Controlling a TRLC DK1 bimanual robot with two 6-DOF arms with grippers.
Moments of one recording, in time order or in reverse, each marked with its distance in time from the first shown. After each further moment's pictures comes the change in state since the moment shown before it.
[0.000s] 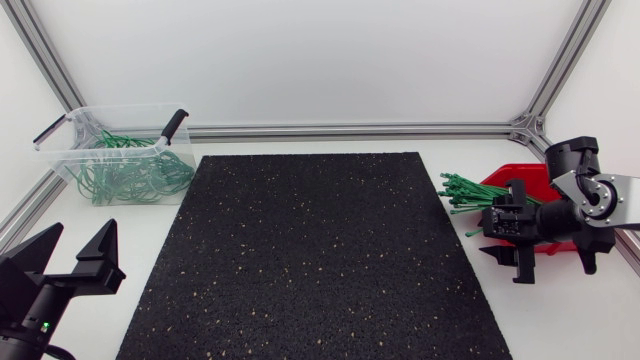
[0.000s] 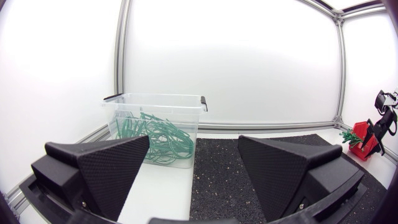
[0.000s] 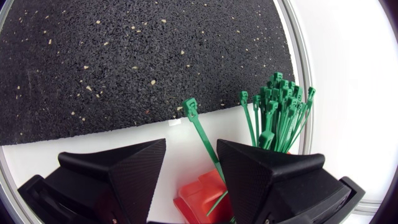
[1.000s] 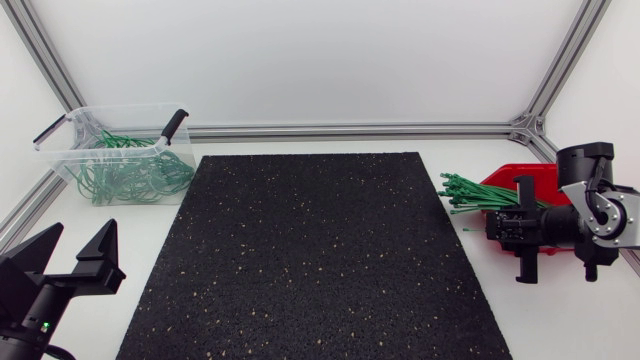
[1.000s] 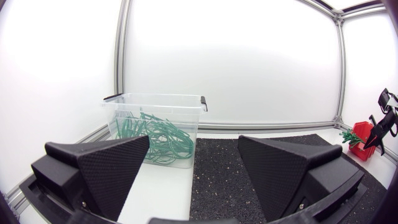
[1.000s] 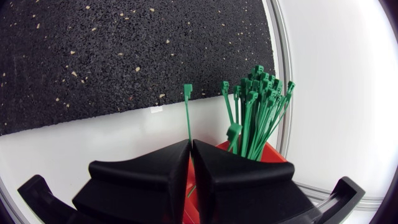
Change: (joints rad) left arm 0.000 0.000 0.000 0.000 0.000 0.000; right arm 0.000 -0.080 -0.087 0.152 0.054 -0.031
